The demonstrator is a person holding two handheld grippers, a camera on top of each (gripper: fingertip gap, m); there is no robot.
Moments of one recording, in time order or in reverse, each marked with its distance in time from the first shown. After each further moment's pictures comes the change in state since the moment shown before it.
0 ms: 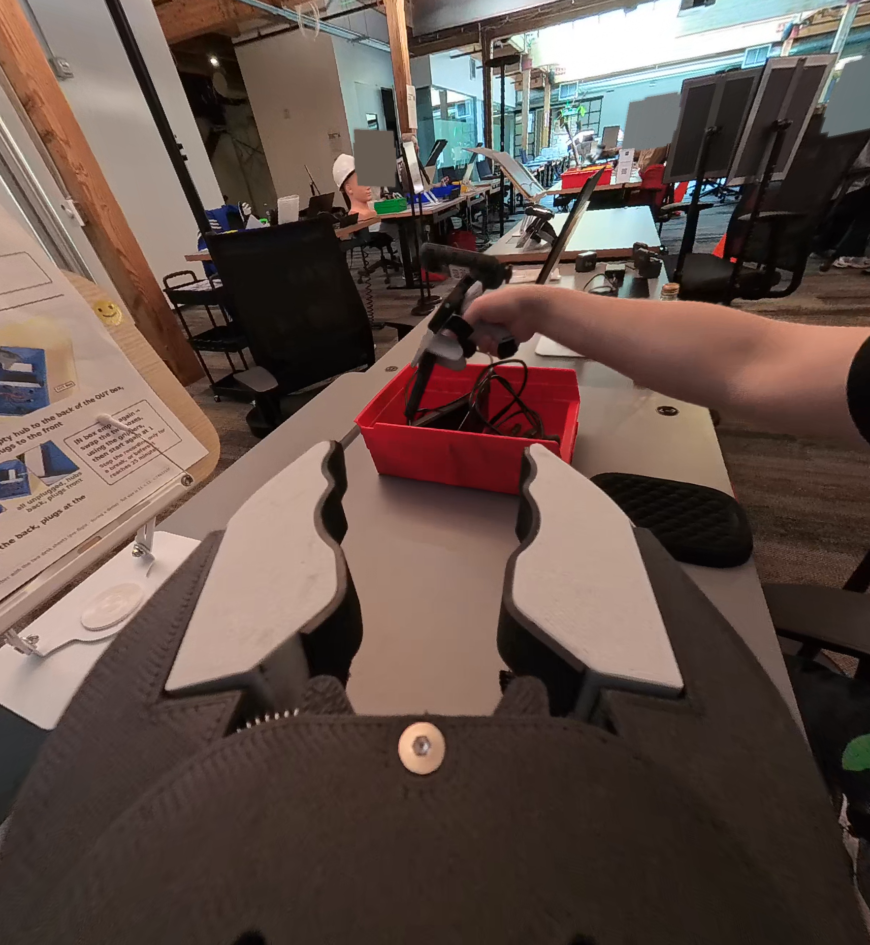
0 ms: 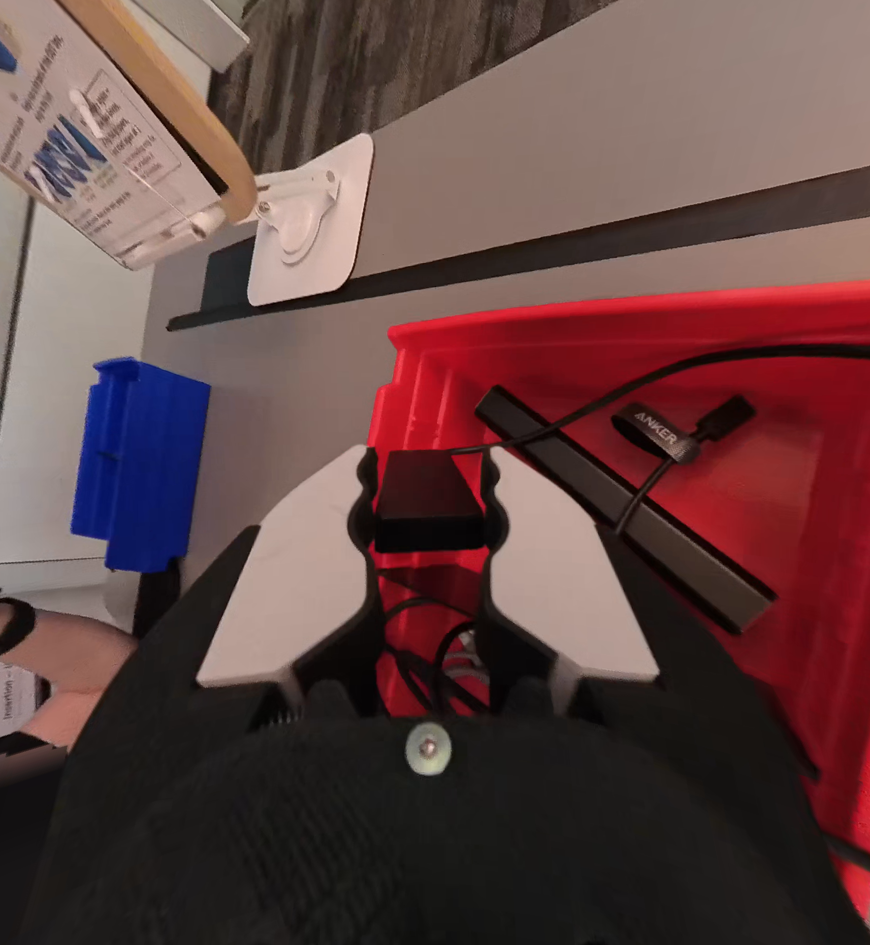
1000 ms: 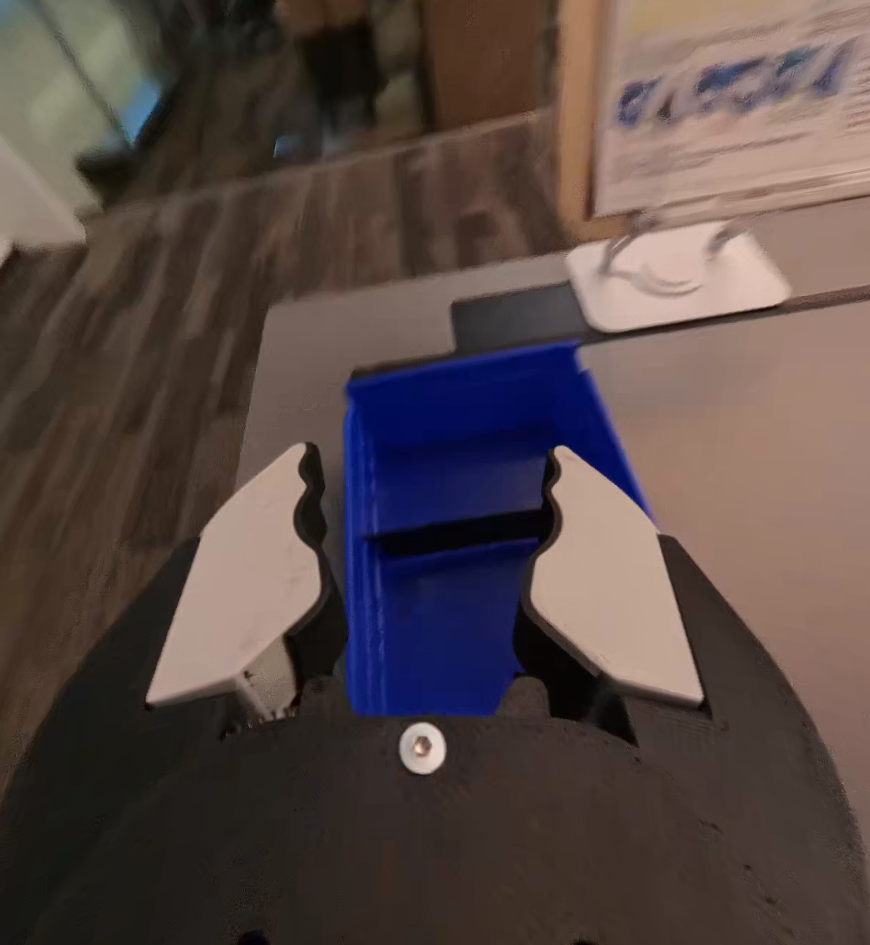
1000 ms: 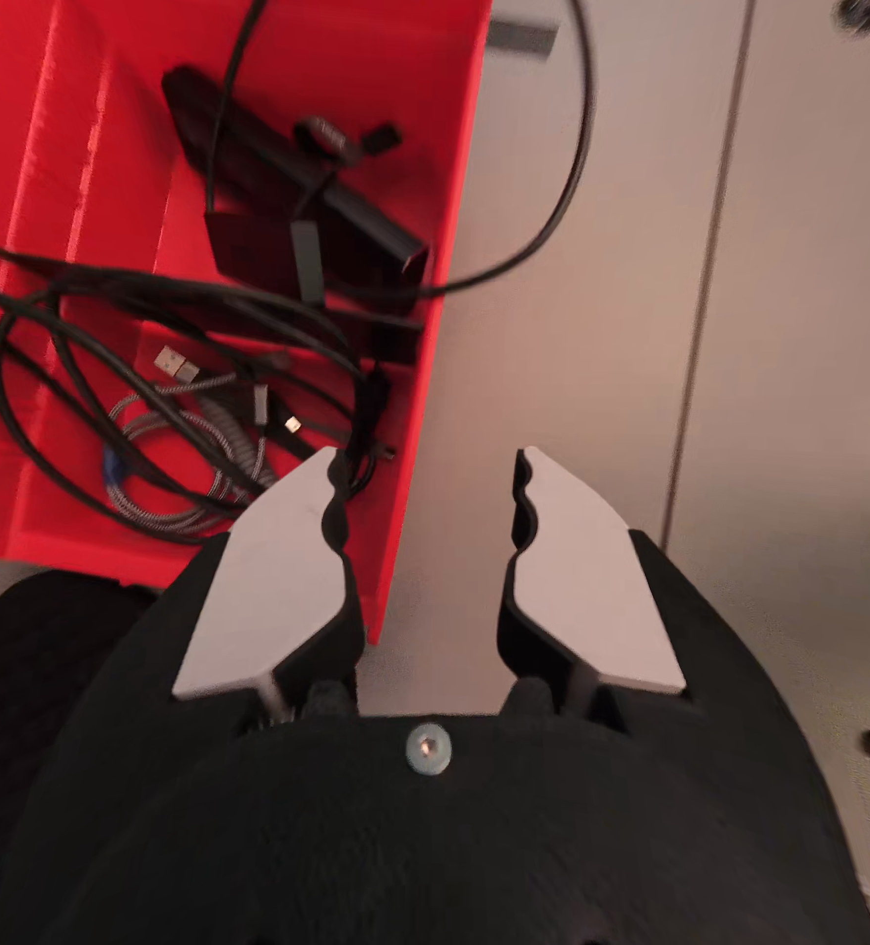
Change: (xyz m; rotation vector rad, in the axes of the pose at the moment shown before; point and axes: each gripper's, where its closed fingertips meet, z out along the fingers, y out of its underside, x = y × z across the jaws) left arm -0.163 0.084 -0.253 -0.523 -1.113 -0.301; right arm 0.096 0.091 -0.132 -0.074 0.537 -0.349
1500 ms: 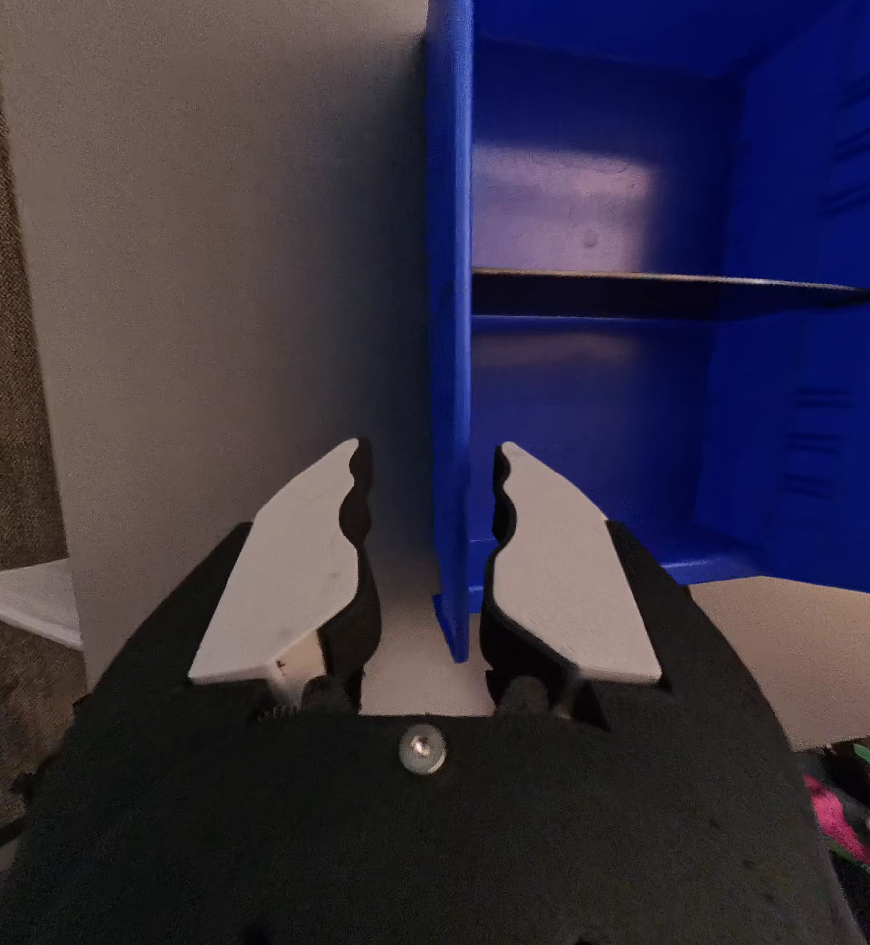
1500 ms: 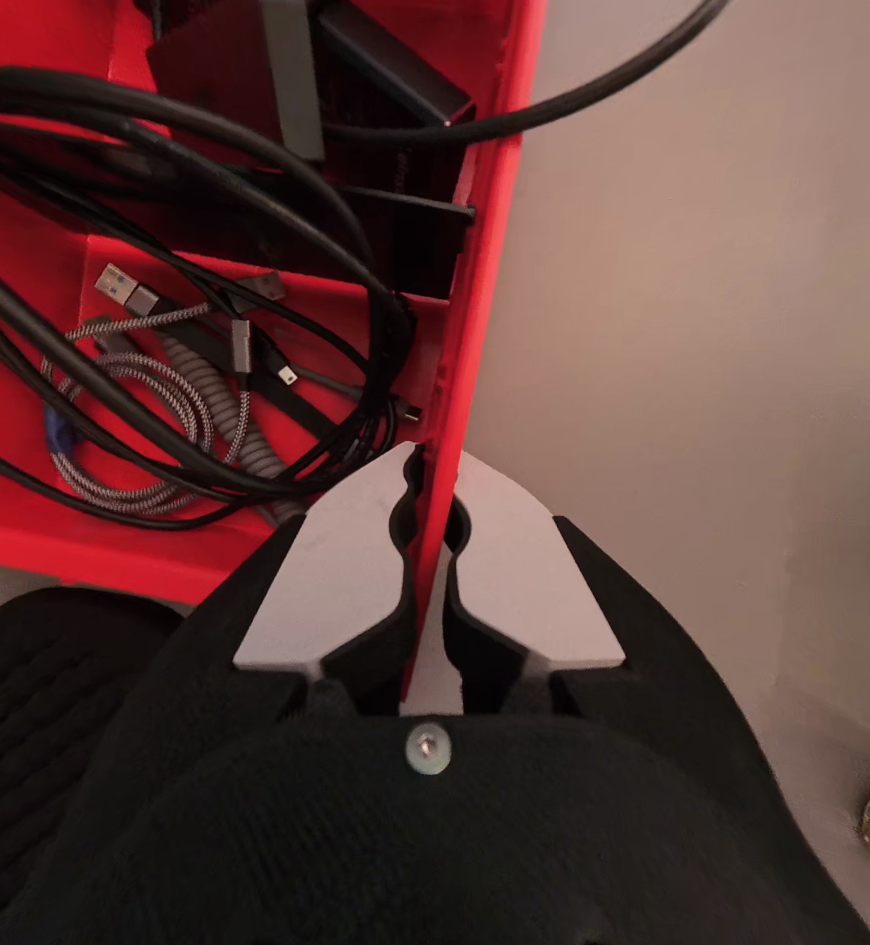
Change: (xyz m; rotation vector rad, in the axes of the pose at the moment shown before) left arm -0.056 0.172 0.053 -0.660 0.202 -0.311; right arm -0.032 0.048 0.041 -0.079 0.038 0.093
